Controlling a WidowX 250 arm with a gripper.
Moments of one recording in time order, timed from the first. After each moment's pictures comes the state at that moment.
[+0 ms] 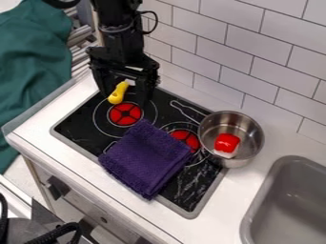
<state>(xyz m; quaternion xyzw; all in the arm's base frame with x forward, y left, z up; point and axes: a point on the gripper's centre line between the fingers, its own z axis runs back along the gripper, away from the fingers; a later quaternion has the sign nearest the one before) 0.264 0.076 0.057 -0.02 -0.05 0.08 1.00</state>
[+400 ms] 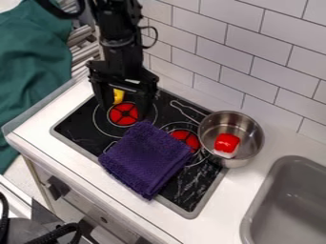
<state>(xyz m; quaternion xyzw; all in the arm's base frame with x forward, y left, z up) 0.256 0.066 0.038 -0.02 -0.02 0.09 1.00</state>
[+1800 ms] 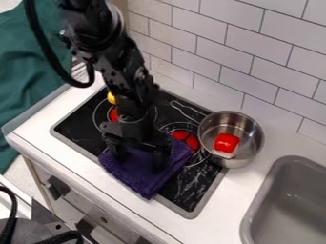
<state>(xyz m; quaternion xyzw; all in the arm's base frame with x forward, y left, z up) 0.228 0.053 -0.037 0.01 -0.07 0.15 0.99</state>
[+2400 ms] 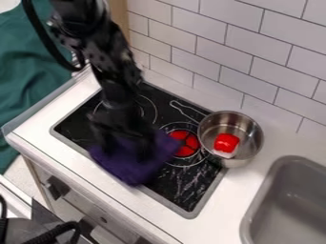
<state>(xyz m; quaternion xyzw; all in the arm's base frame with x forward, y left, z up) 0.234 0.115 -0.035 0.02 -0.05 0.19 0.98</state>
